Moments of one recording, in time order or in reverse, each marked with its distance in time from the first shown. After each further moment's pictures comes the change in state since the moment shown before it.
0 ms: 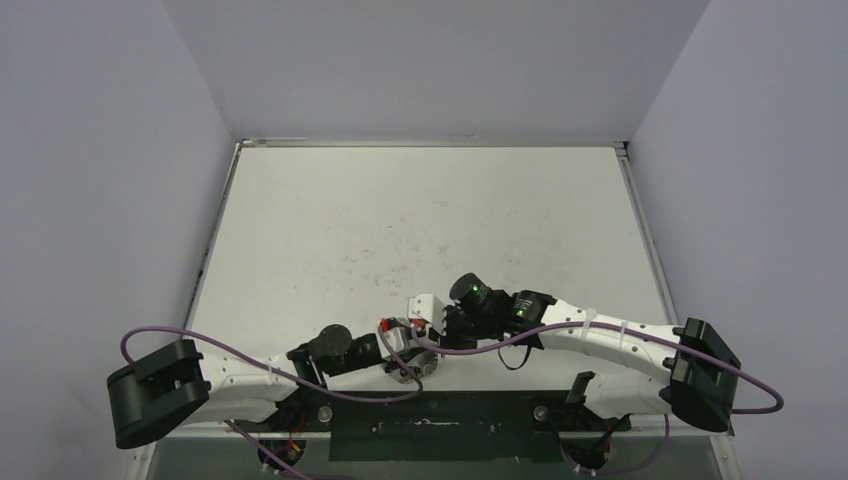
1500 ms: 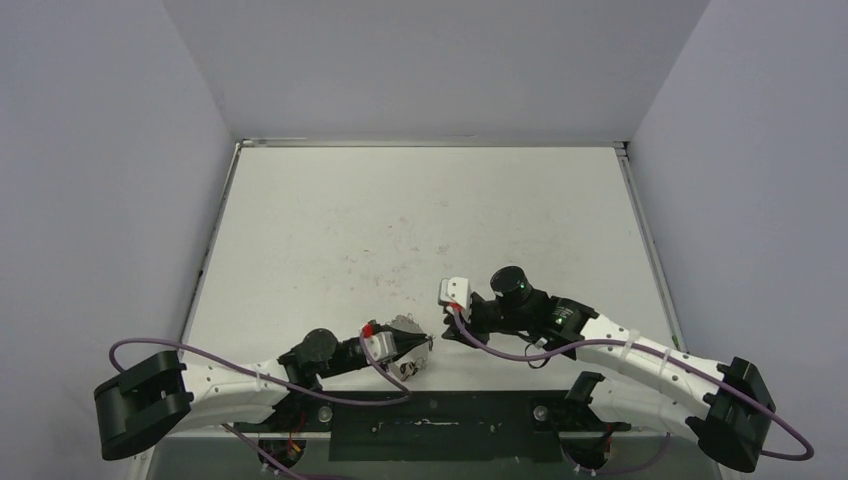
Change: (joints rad) left arm -0.002 -0.058 -0.024 0.096 0.043 0.014; right arm -0.138 -0.231 -0.135 0.179 -0.118 0.045
